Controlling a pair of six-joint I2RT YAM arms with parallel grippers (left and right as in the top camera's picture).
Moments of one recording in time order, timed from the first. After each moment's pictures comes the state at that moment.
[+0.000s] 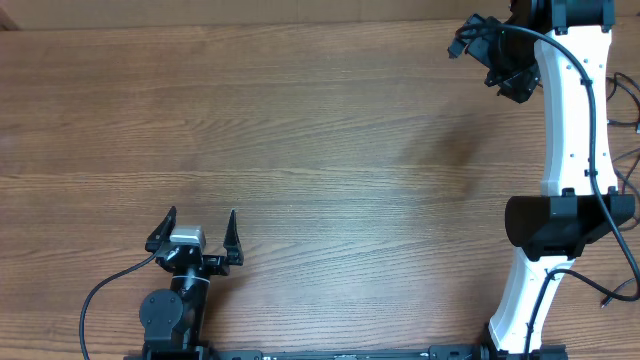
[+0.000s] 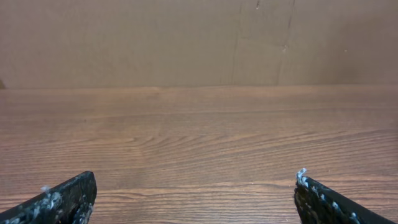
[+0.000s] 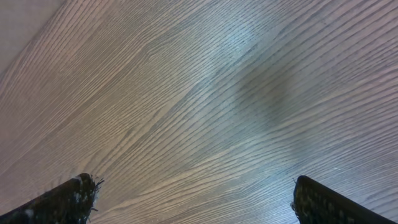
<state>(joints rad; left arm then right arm) -0.01 0.02 0.01 -0.07 0.07 -0.02 0.03 2.18 2.55 -1.63 -0.08 0.64</state>
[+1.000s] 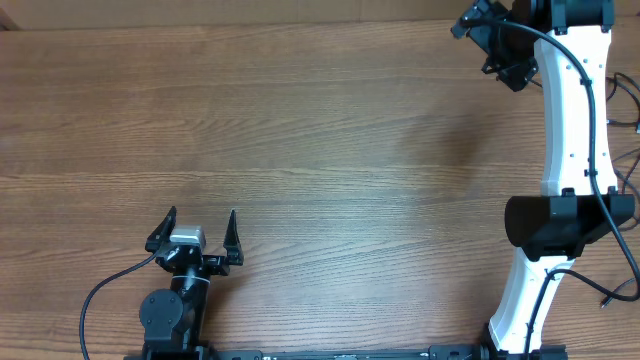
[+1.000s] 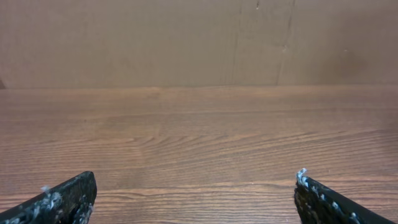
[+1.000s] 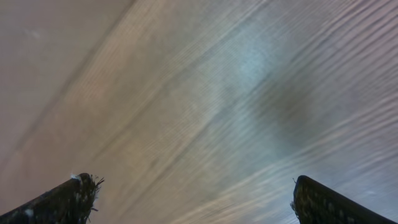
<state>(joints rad) -0.01 0.01 0.01 -0.07 0.07 -0.02 0.03 2.18 2.55 -1.49 -0.04 0.77</state>
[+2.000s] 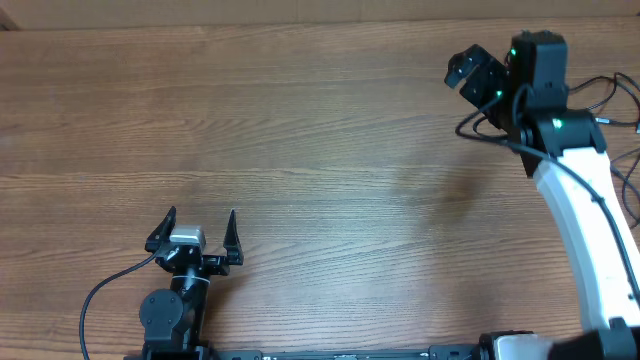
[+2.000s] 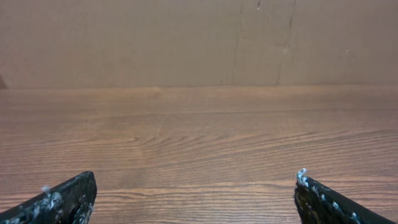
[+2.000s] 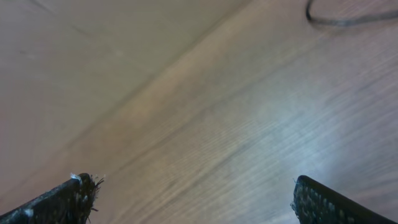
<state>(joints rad) -0.01 0.02 0.01 -0.07 0.06 -0.02 0.07 1.47 1.35 -0.56 -0.01 0.69</state>
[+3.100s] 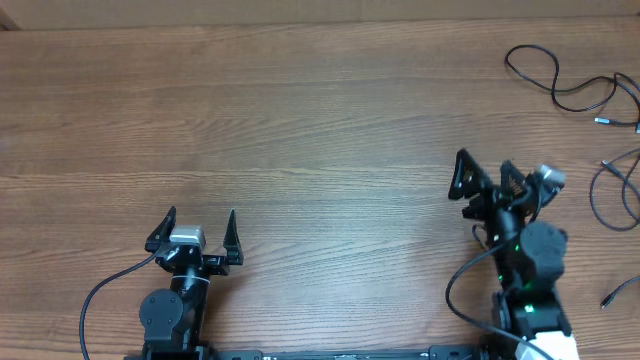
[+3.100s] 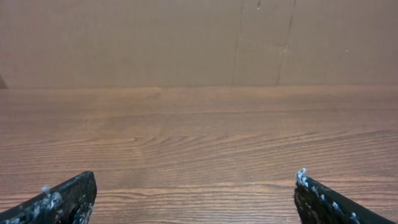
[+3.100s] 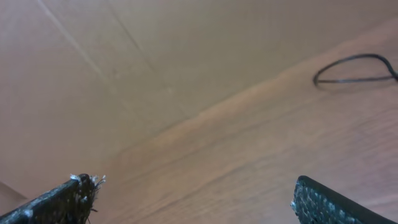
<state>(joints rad) -0.01 0.01 0.01 -0.07 0.06 -0.02 0.07 0.69 0.23 0.35 0.00 0.54</state>
